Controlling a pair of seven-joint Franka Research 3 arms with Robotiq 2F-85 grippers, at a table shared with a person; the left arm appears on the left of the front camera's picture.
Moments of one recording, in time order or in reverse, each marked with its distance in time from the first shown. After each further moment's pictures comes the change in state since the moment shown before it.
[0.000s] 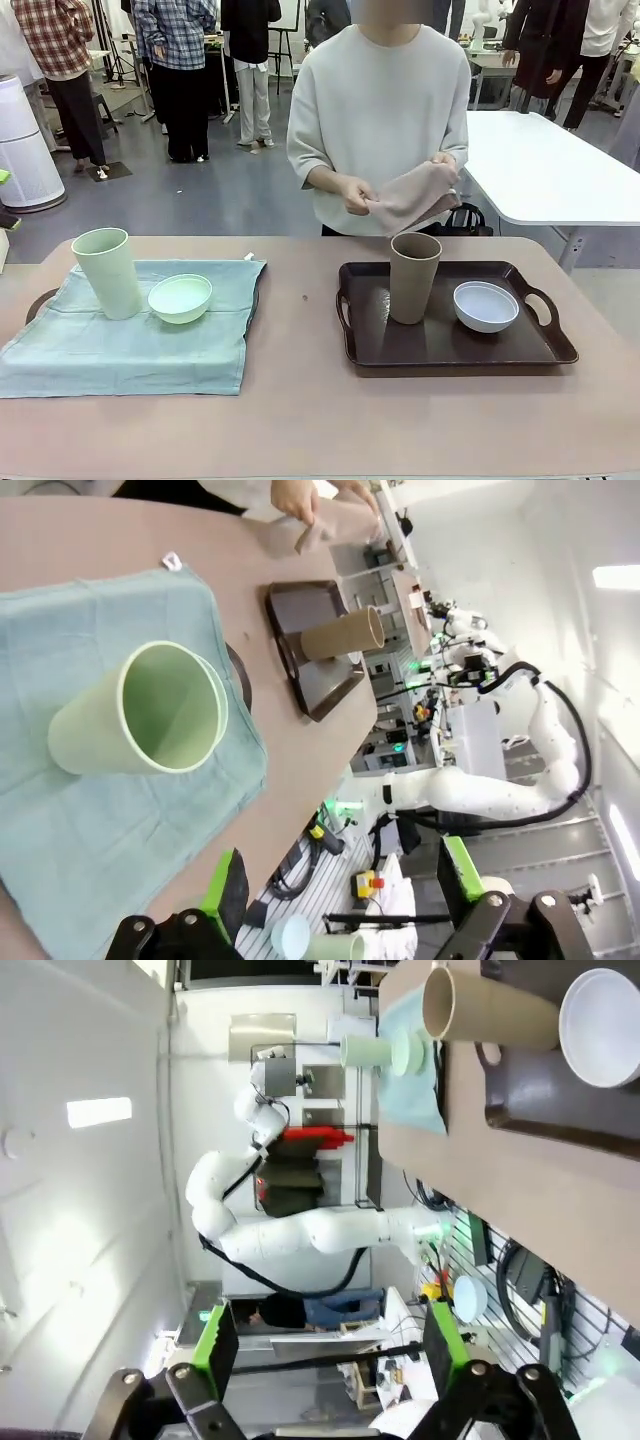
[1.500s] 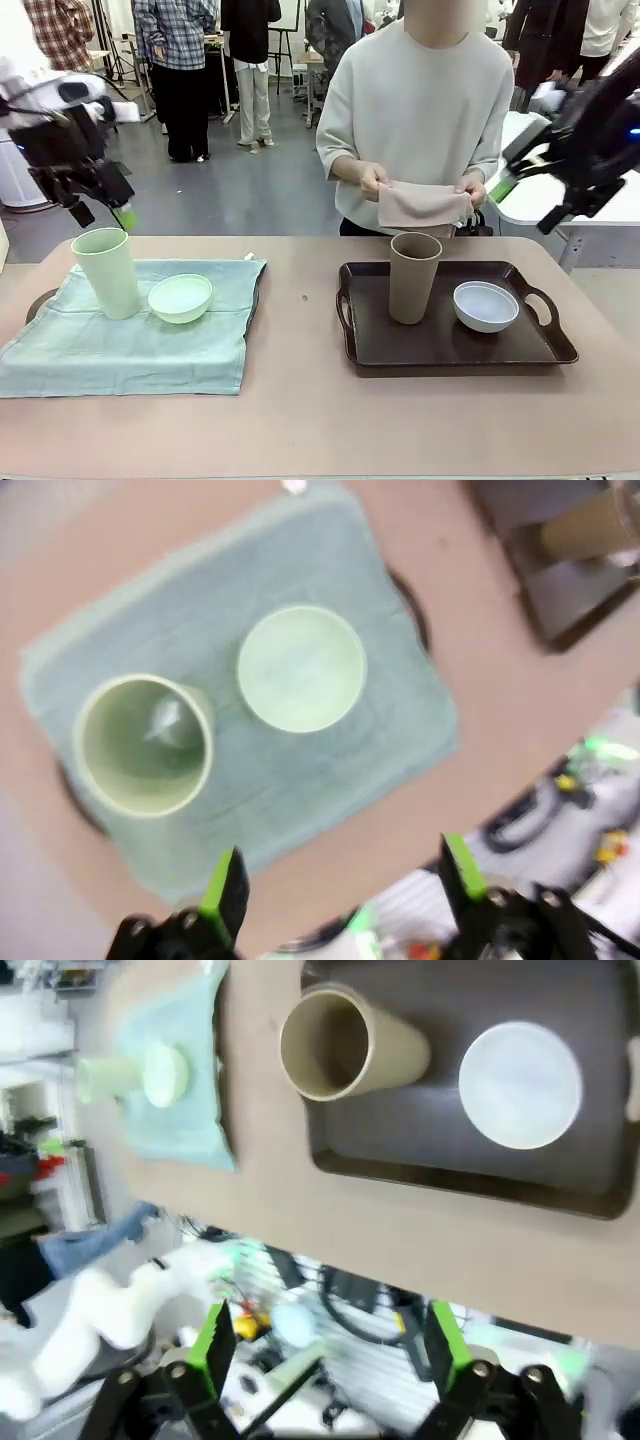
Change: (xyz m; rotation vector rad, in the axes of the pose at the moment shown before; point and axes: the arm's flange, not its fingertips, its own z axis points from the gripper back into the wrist) left arm 0.027 -0.141 -0.181 0.851 0.262 -0.181; right arm 0.085 0.119 -0.177 -0.771 0.003 -0.028
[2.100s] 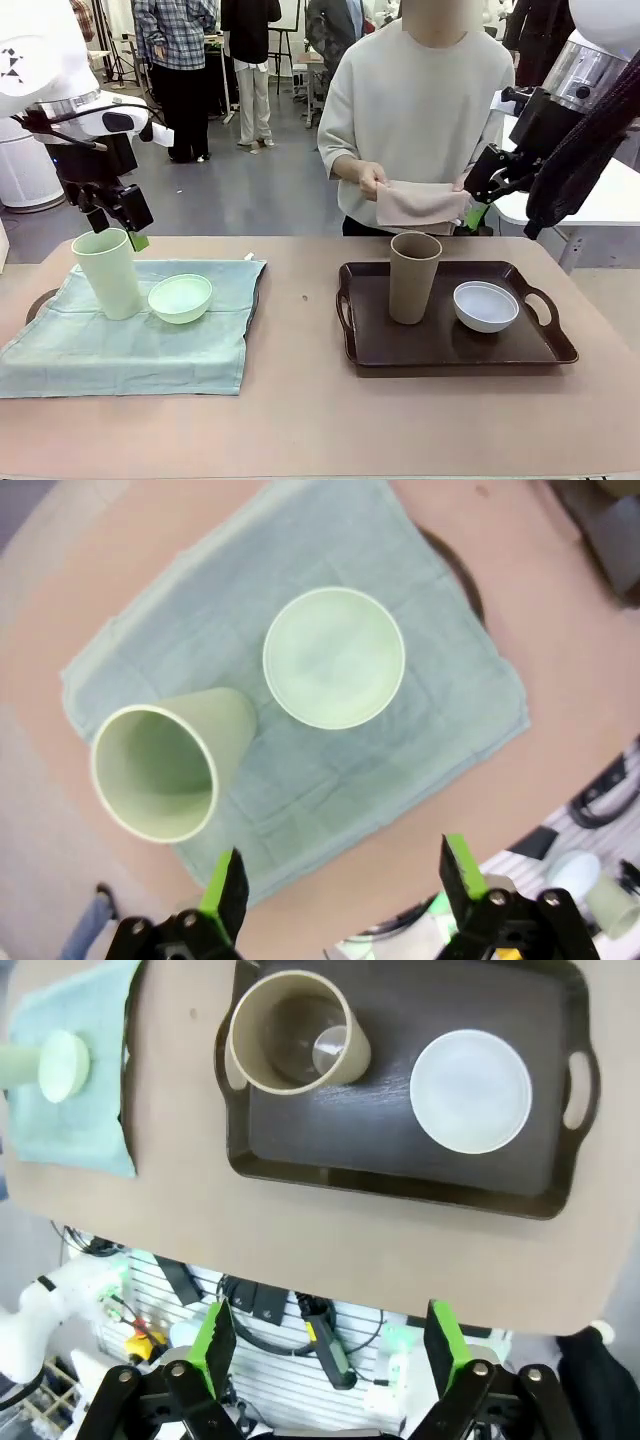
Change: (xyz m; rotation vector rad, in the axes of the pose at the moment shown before) left arm 0.016 -0.046 -0.041 0.265 0.107 -0.171; right arm -0.016 0.077 -0.057 -0.399 -0.018 0.128
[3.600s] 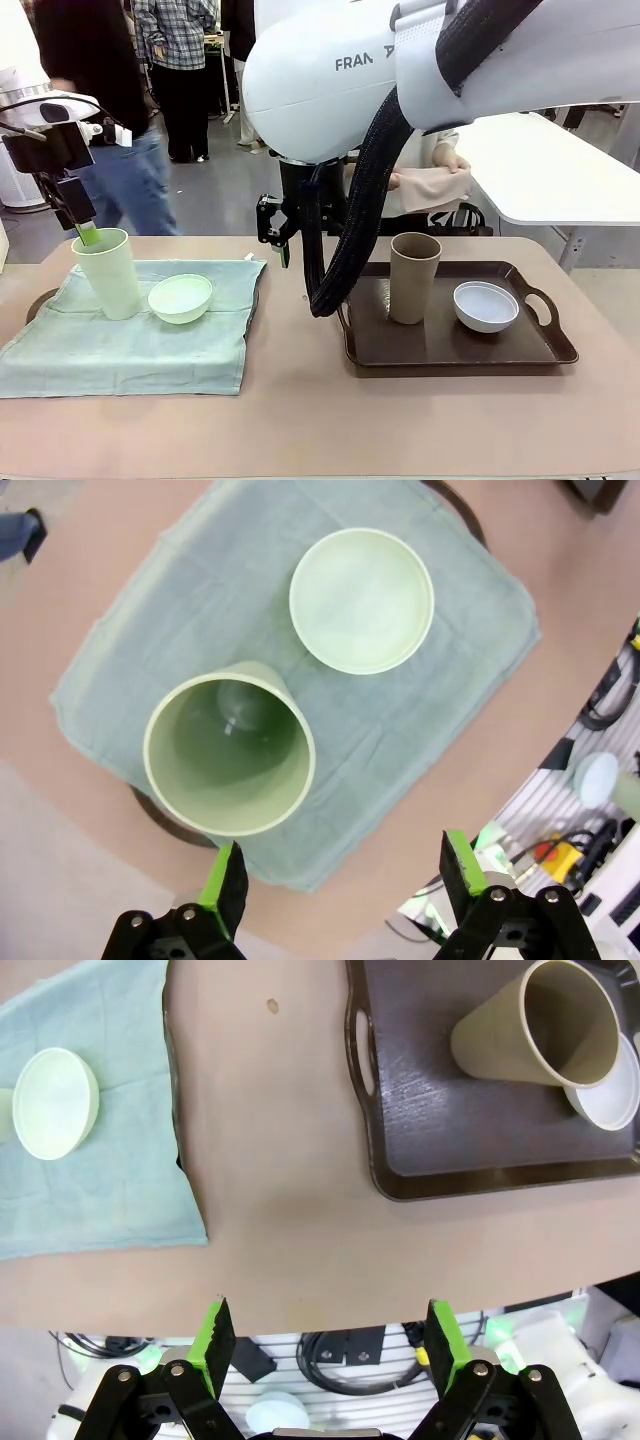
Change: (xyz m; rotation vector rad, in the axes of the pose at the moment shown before) left arm -0.008 0.096 -0.010 -0.163 0.061 -0.216; right arm 0.001 0.268 -0.112 -0.286 -0.052 -0.165
